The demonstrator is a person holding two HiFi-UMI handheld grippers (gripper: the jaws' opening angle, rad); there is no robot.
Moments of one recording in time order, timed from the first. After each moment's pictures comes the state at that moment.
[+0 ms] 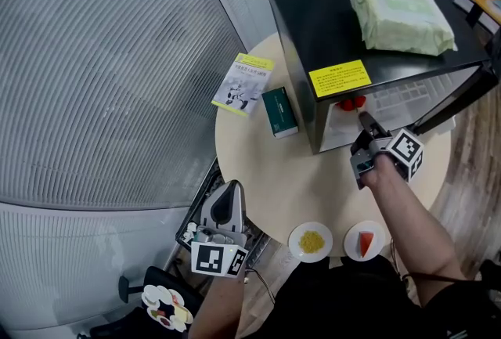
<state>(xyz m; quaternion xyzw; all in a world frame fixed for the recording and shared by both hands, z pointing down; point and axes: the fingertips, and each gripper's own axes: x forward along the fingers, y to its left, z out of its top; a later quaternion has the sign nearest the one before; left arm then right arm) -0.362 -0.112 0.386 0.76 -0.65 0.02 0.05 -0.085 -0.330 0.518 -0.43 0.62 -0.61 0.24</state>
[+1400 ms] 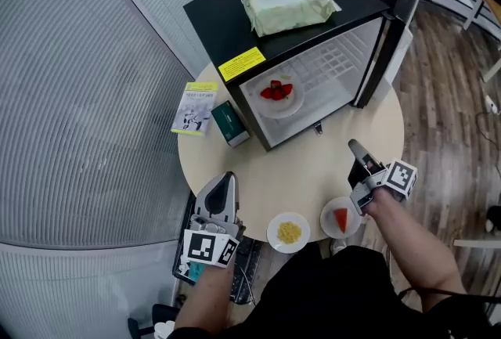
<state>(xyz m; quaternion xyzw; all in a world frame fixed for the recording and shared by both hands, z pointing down) -0.258 -0.103 0.365 0.86 -0.51 -0.01 0.01 0.042 -0.167 0.491 -0.41 0.70 -0.52 0.27</state>
